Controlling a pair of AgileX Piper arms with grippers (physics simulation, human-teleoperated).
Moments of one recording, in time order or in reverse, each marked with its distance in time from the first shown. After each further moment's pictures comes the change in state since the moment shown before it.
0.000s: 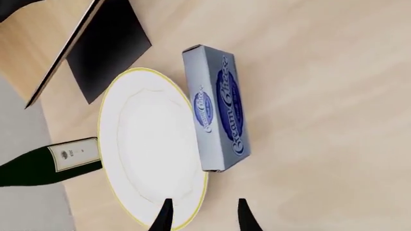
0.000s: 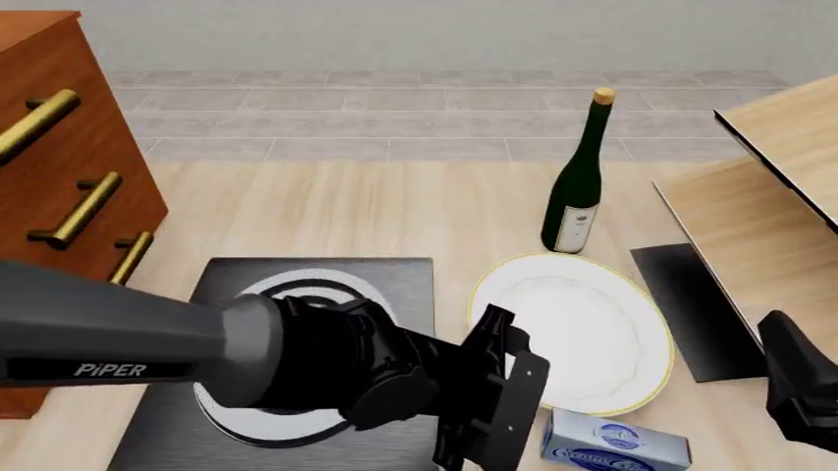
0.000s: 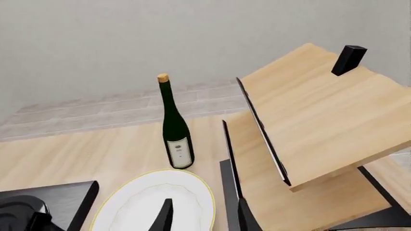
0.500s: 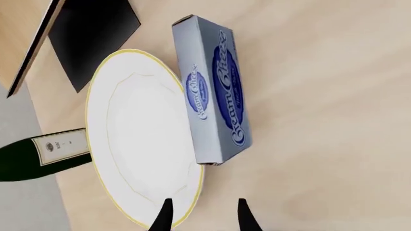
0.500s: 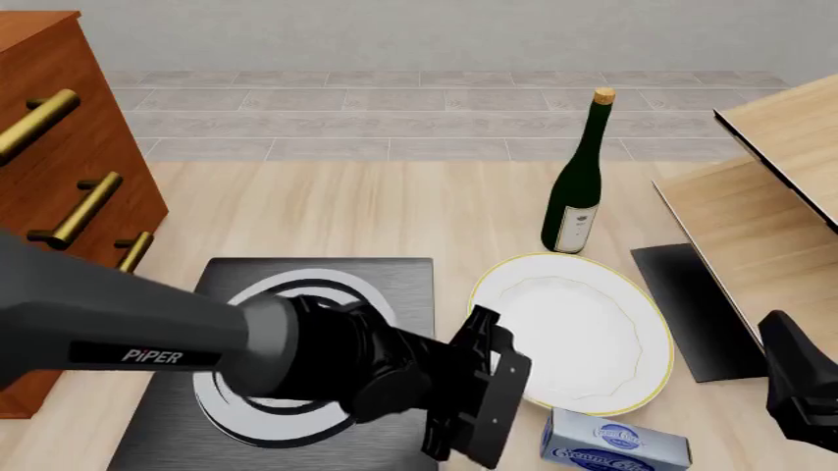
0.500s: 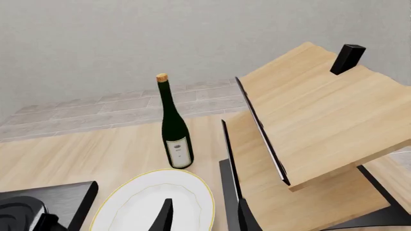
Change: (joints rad) left arm 0.049 0.056 0.015 -0.050 0.051; right arm -0.004 0.006 0.000 -0.003 0.003
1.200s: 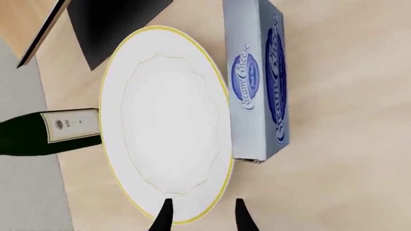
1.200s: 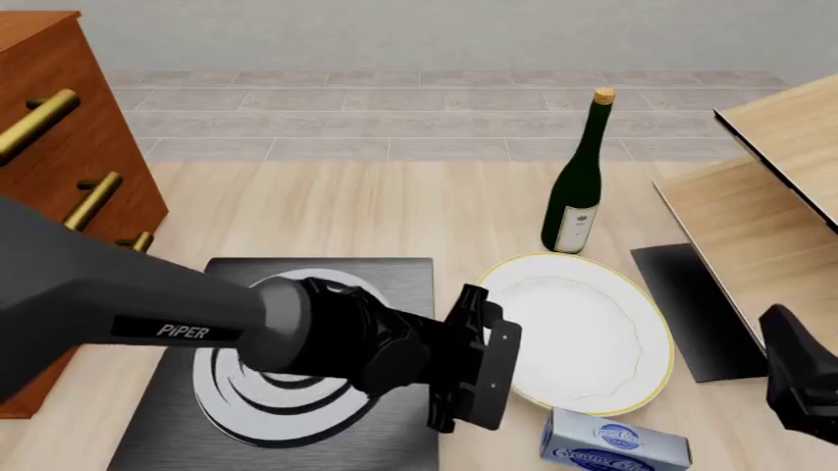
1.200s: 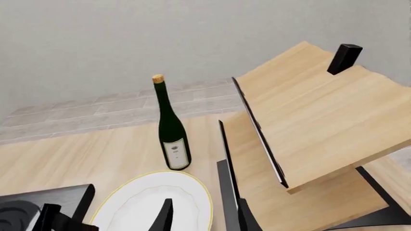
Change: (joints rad) left arm 0.061 0.048 -0.042 -0.044 0.070; right arm -0.014 0.055 0.000 -0.050 0.004
